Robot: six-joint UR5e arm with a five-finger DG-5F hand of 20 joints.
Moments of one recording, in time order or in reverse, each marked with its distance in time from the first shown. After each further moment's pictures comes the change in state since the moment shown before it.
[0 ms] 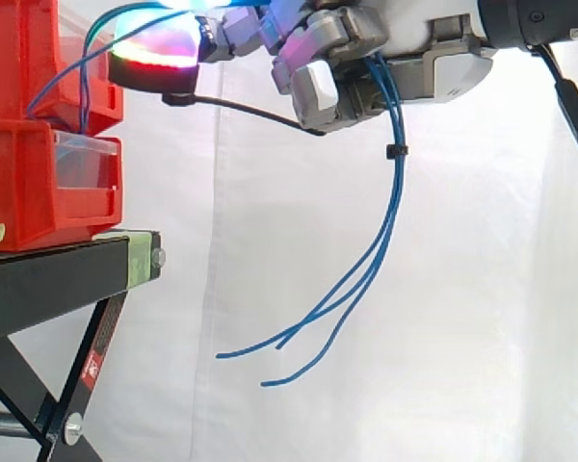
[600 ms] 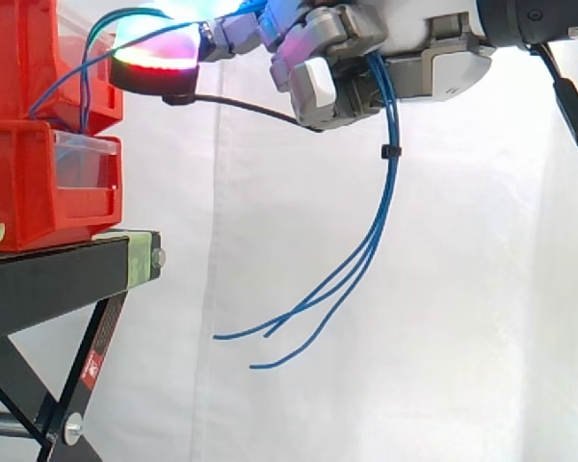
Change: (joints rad) arm 0.000 0.000 0.000 0.007 0.000 0.000
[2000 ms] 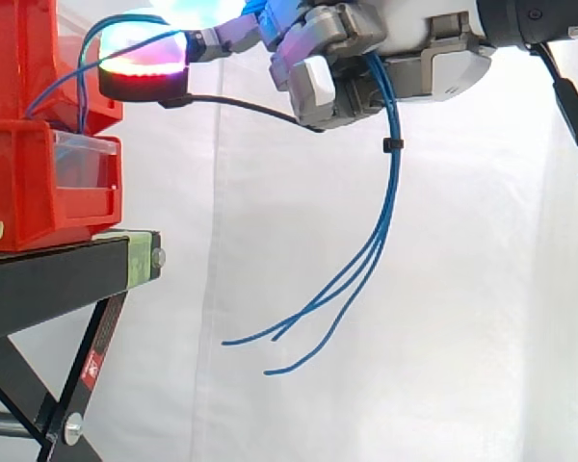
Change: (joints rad) arm 0.000 0.000 0.000 0.000 0.000 0.009
